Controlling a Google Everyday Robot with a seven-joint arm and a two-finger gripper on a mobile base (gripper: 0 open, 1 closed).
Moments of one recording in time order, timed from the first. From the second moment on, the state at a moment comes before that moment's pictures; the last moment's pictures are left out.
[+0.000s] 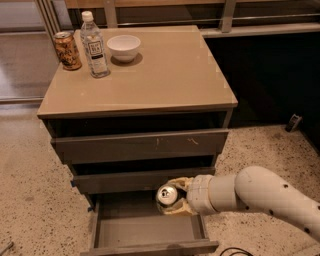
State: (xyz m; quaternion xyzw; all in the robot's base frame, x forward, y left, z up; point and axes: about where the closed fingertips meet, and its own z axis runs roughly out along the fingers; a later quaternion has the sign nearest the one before) arm 0.426 -0.038 0.647 -0.61 0.67 0.18 0.38
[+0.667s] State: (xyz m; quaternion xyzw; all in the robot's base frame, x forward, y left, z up) arm 0.505 -0.045 0.701 -0.58 0.70 0.24 0.34
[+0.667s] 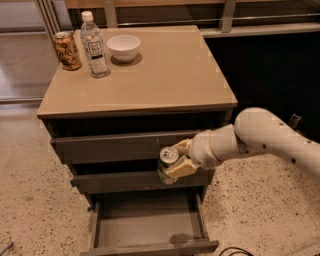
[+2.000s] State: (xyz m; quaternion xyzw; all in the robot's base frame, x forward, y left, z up) arm 0.557 -0.054 0.842 -0.57 0.71 0.24 0.34
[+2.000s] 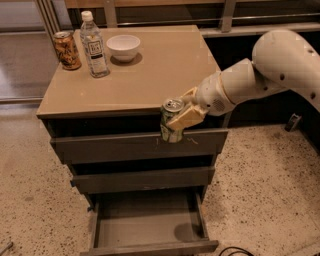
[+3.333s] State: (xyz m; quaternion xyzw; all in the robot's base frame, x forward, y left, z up) arm 0.618 -0.060 0.913 -0.56 0.72 0.24 0.34
